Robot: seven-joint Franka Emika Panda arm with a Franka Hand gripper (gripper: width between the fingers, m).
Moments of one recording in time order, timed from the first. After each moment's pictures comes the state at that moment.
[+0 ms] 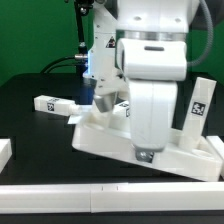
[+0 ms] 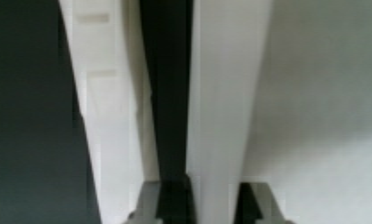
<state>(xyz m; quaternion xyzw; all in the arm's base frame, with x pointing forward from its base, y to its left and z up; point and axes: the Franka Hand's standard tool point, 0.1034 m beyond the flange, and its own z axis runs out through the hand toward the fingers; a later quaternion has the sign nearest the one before) 0.640 0.015 0.050 0.74 0.67 0.01 0.05</state>
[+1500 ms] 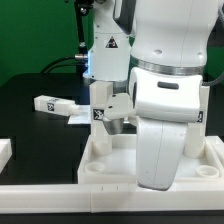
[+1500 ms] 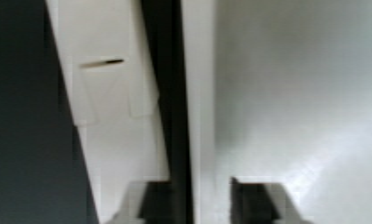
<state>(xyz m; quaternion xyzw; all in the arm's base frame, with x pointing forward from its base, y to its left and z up) 0.653 0.014 0.031 0.76 0.65 -0.05 0.03</state>
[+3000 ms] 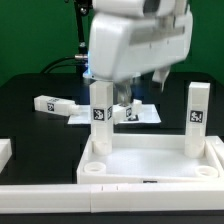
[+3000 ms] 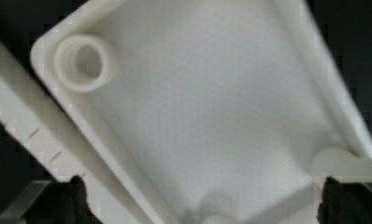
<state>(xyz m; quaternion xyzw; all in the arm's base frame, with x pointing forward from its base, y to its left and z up) 0.565 0.015 0.143 0.93 0.37 -0.03 0.03</state>
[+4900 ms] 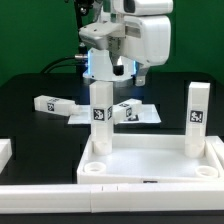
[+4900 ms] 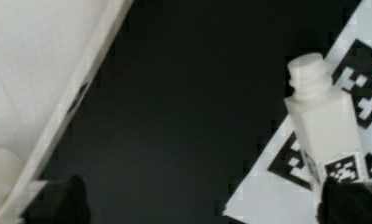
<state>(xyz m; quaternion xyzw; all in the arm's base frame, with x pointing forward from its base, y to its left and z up) 0.441 0.006 0.114 0.50 0.86 -0.01 0.00</state>
